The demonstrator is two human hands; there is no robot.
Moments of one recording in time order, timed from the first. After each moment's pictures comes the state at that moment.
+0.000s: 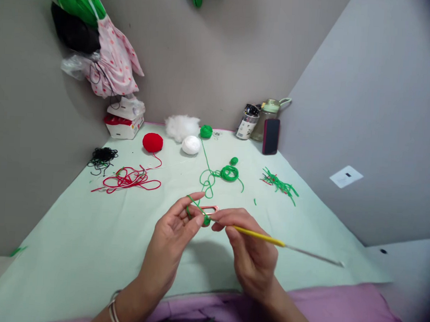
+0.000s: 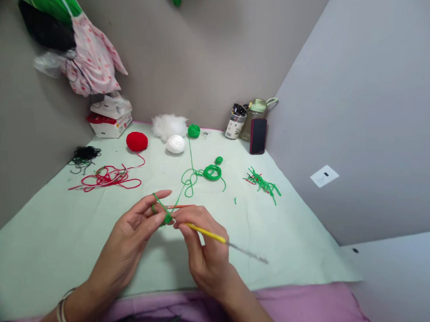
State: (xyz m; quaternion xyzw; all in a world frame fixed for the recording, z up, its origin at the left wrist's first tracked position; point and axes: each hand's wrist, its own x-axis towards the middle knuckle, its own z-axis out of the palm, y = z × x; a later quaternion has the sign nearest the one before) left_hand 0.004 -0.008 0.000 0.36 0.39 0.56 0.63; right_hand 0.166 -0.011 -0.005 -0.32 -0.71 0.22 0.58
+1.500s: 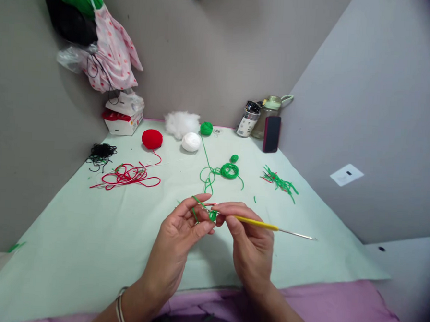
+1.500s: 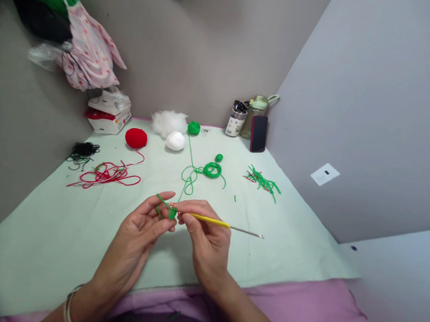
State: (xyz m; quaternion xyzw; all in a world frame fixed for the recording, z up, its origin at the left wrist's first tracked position) left_hand 0.014 -0.011 -0.004 0.30 0.35 0.56 0.69; right_hand 0.153 -0.008 -0.013 -0.36 -0.57 0.34 0.66
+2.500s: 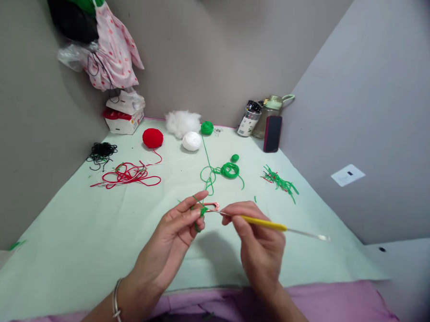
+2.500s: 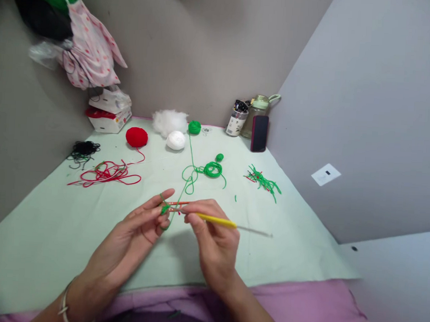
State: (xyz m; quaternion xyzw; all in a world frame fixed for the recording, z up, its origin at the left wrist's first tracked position) left_hand 0.006 -0.003 -0.001 0.17 0.31 0.53 0.77; right_hand 0.166 -0.008 -0.015 -0.37 -0.62 0.26 0.64
